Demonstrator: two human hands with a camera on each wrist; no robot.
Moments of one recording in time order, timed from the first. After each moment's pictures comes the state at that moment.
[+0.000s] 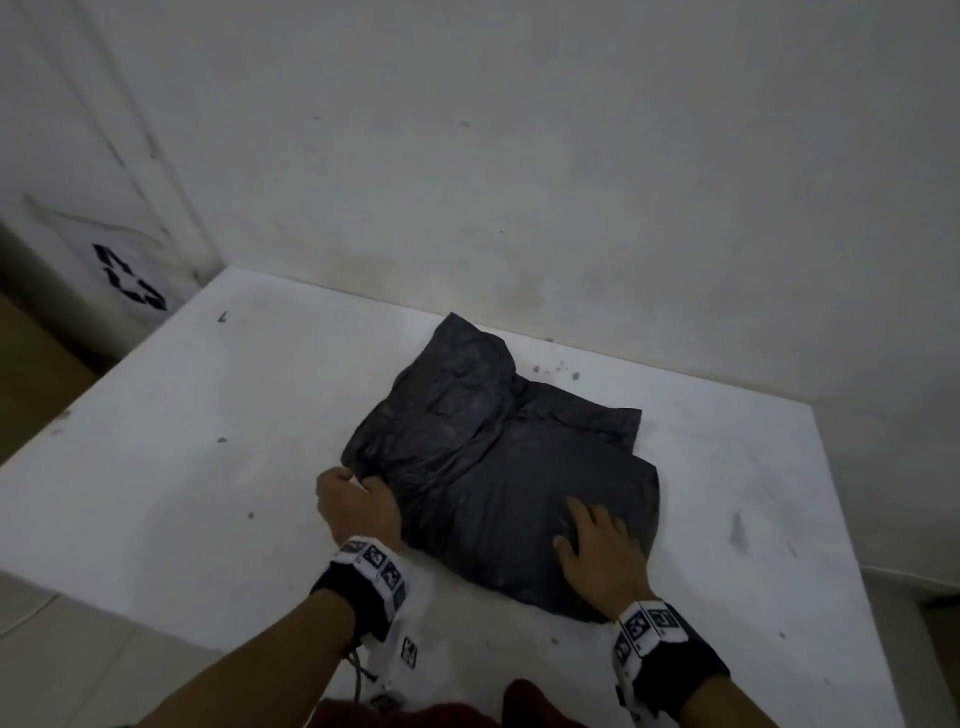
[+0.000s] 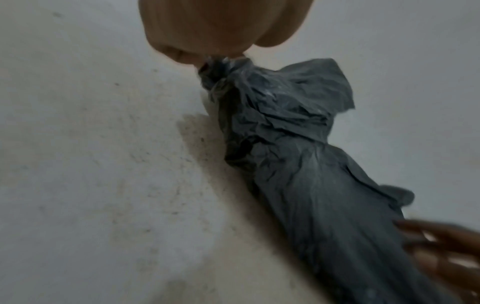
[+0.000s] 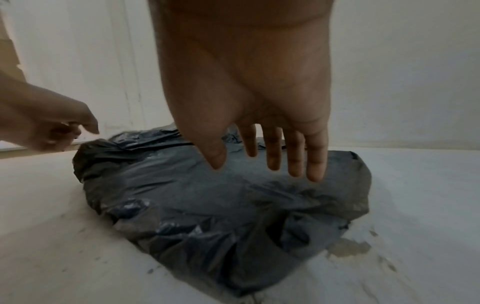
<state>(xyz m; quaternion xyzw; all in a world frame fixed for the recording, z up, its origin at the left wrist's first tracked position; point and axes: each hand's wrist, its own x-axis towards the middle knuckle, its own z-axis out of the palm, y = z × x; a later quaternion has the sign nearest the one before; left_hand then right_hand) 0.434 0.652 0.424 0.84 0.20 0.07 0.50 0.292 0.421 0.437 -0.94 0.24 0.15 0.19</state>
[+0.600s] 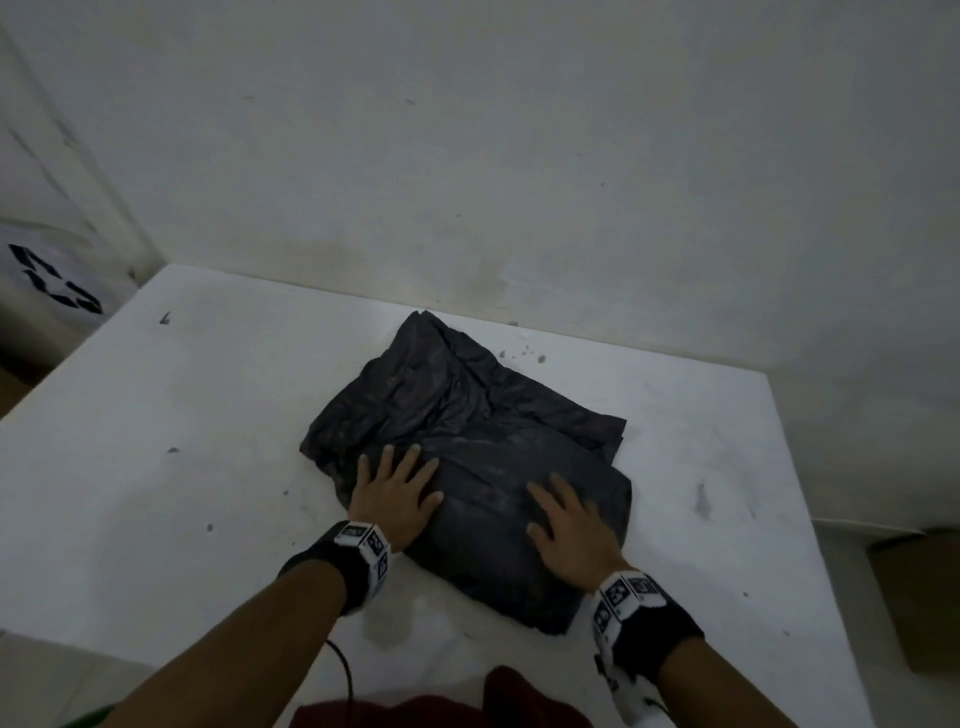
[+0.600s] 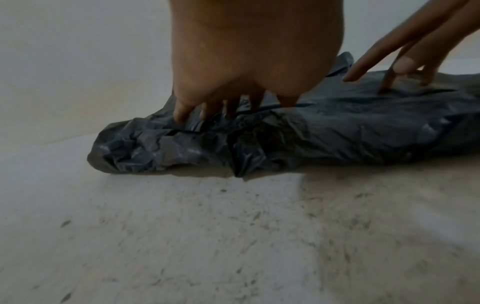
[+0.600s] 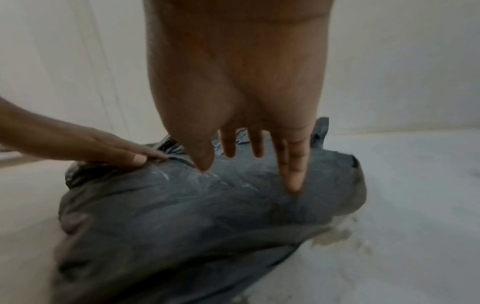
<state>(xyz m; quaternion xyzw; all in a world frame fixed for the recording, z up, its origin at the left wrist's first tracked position) 0.439 0.621 0.424 0.93 -0.28 -0.23 -0.05 0.291 0.410 0.432 -0.94 0.19 0.21 0.21</state>
